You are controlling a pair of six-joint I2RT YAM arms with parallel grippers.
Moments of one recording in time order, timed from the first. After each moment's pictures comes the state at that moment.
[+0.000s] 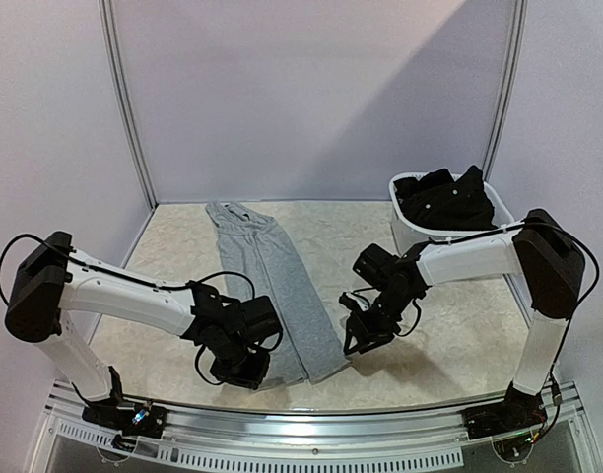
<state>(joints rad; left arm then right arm) -1.15 1.65 0.90 -0.67 0.11 -0.96 0.82 1.87 1.12 -0.63 -0.48 0.46</state>
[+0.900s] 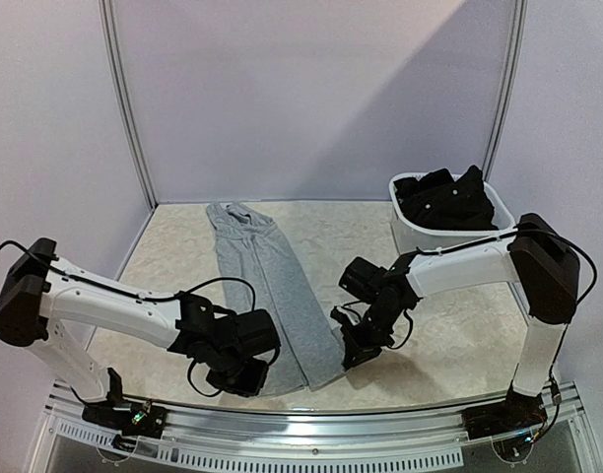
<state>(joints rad) -1.25 1.57 0.86 -0.67 0.04 -1.01 0.92 1.88 1.13 -0.64 -0.46 0.55</state>
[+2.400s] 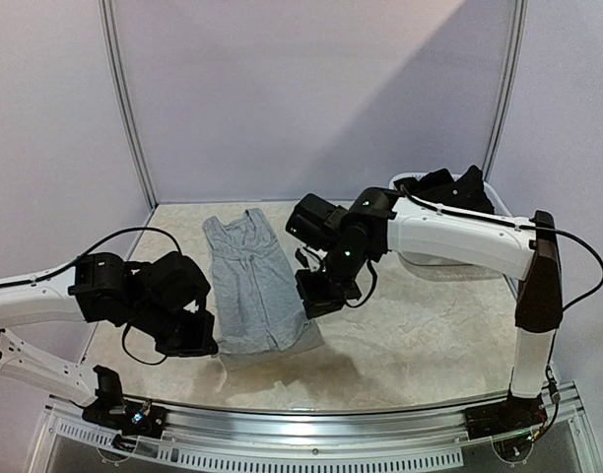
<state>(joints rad) -1.10 1.09 0.90 -0.95 -0.05 -1.09 1.07 1.97 1.84 -1.10 -0.14 0.76</state>
